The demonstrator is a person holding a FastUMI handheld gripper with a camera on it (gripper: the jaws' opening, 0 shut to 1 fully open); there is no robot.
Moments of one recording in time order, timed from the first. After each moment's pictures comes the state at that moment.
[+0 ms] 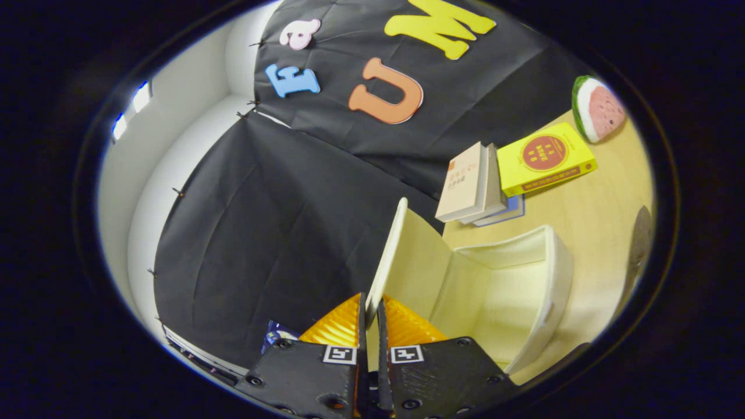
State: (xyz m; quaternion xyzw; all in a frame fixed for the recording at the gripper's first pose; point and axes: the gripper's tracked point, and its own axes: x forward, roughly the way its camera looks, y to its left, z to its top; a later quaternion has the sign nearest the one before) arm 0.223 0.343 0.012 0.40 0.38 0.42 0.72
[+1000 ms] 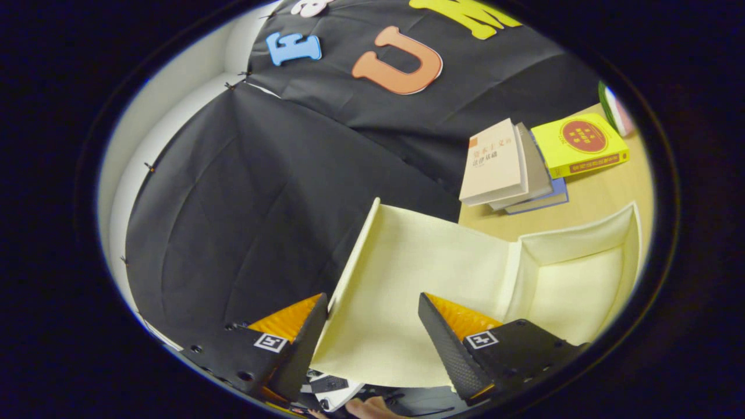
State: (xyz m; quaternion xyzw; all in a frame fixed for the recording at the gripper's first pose) arm 0.240 0.490 -0.019 0.36 0.42 0.39 0.74
